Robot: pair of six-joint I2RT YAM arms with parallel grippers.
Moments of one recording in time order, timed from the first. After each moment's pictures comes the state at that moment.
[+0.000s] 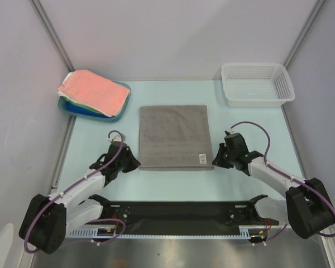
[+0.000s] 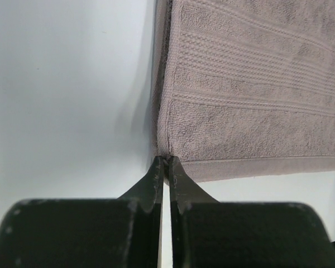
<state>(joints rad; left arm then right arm) -0.42 1.00 0.37 -0.19 -0.02 -0.73 0.42 1.18 0.52 -0.26 -0.07 0.59</state>
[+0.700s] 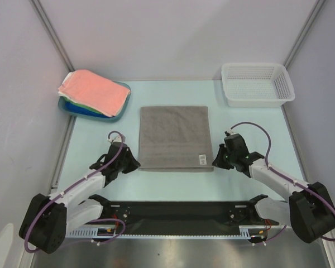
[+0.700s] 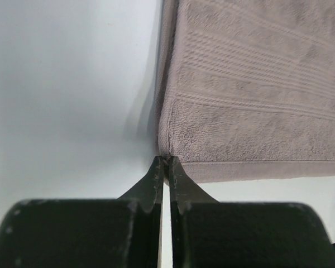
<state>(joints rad) -0.42 1.02 0.35 -0.17 -0.02 -0.74 0.44 1.15 0.51 -0.28 -0.06 0.61</state>
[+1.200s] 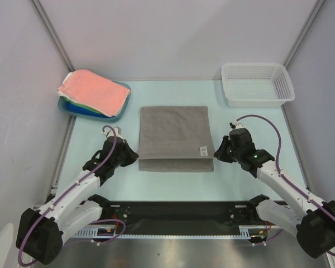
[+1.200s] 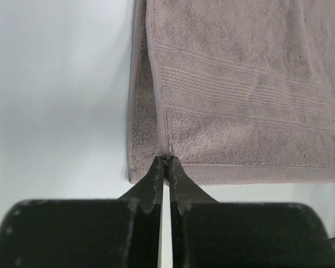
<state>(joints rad) -0.42 0.89 0.48 -0.30 -0.07 -0.73 0.45 0.99 0.64 -0.43 -0.01 0.60</state>
